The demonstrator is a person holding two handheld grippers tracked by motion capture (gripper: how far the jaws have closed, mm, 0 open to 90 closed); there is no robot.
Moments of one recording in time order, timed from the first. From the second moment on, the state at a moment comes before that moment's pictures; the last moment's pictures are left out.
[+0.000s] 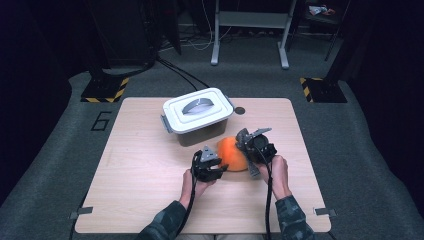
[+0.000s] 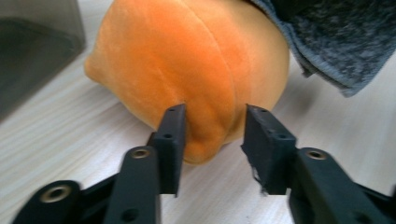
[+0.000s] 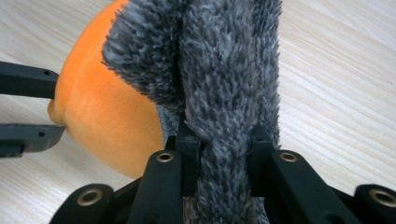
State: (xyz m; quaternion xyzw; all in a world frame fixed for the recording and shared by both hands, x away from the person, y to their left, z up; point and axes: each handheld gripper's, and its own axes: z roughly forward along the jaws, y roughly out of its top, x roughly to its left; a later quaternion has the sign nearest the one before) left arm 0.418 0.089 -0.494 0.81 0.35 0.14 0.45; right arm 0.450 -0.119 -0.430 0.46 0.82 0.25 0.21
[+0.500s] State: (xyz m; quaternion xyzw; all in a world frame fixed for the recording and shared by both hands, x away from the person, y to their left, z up) left arm 0.421 0.077 -0.487 0.81 0.32 0.15 0.46; right arm 0.441 -0.133 -0.416 0.48 0.80 0.27 0.21
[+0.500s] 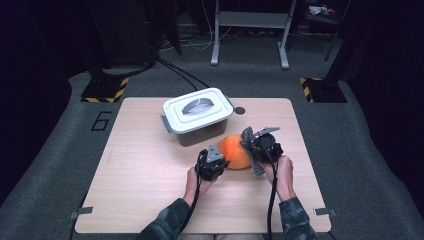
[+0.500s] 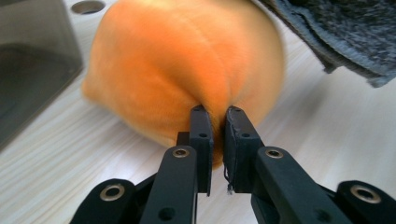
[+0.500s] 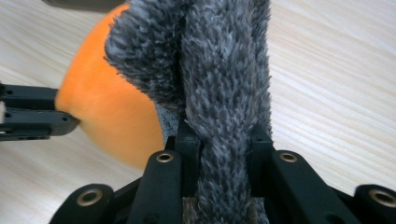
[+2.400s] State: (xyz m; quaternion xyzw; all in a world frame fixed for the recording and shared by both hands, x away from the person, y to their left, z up) left arm 0.412 0.081 -0.485 0.80 0.33 0.13 0.49; right arm 0.473 -0.174 -0.484 0.57 0.78 0.22 0.16
